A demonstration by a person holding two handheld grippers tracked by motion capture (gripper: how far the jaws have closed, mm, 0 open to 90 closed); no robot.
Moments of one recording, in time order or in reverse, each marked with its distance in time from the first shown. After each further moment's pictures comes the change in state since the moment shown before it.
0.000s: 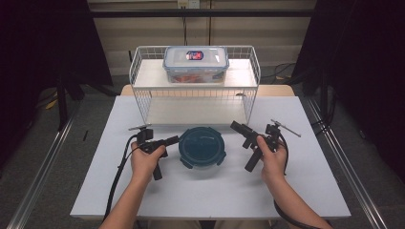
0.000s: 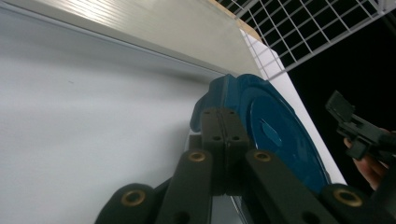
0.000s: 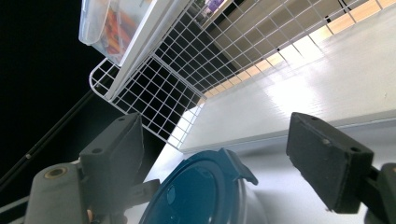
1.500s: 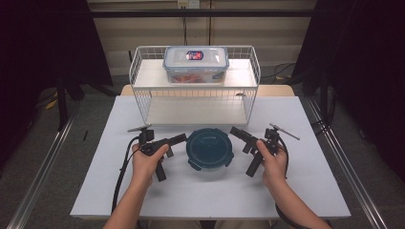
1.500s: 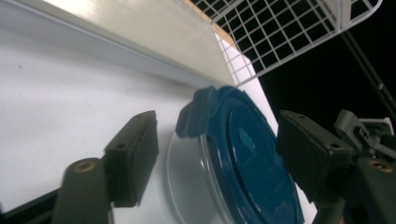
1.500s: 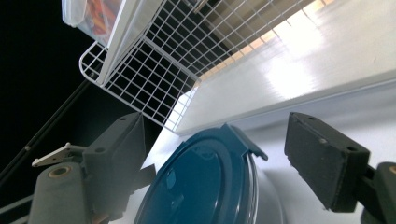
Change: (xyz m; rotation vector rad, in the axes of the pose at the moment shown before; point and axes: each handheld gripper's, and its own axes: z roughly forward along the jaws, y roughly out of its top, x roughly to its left) left arm -0.007 -0.005 -0.002 -0.014 -0.087 -0.074; right arm -0.007 -0.010 -0.004 0.061 -0.020 0.032
